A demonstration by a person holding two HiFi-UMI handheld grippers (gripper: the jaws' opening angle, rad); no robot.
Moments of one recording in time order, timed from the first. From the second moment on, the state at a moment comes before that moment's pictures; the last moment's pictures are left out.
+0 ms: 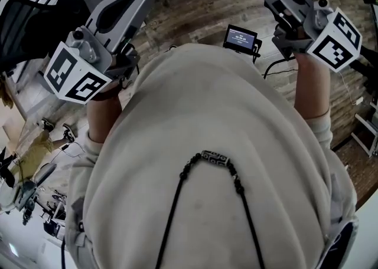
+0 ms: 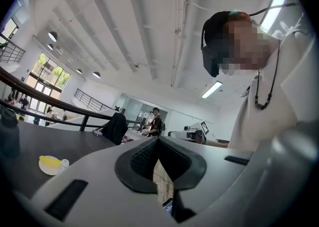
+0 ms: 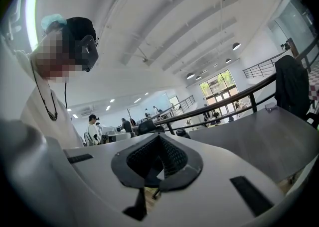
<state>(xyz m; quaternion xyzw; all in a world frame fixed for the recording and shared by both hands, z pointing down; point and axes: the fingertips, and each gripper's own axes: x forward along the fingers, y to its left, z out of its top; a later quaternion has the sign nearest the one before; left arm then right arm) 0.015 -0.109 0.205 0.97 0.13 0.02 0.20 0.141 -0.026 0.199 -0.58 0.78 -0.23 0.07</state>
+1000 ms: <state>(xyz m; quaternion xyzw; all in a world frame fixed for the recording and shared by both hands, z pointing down) -0.037 -0.050 0.227 0.98 0.04 0.03 0.21 0.106 -0.006 0.197 -0.50 0.83 -0.23 0.05</state>
